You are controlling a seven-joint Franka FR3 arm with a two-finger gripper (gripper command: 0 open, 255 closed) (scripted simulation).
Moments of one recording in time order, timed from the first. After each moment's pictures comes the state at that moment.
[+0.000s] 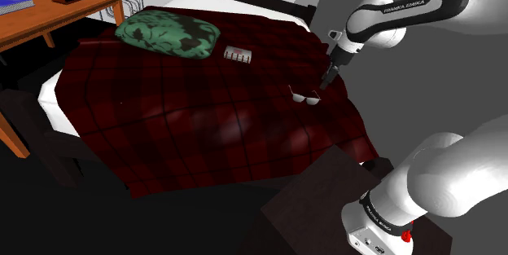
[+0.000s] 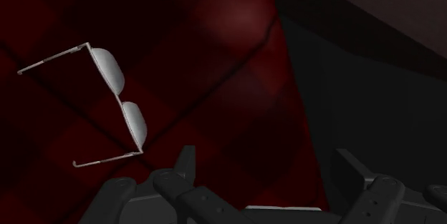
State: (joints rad) arm 0.01 -0.28 -0.48 -2.42 -0.03 2.20 -0.89
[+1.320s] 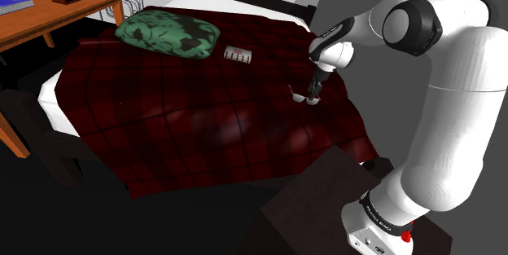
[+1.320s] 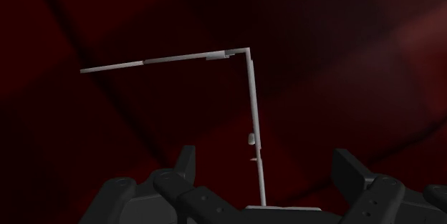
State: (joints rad) arm -0.14 0.49 -0.49 -1.98 0.40 2.37 -1.54
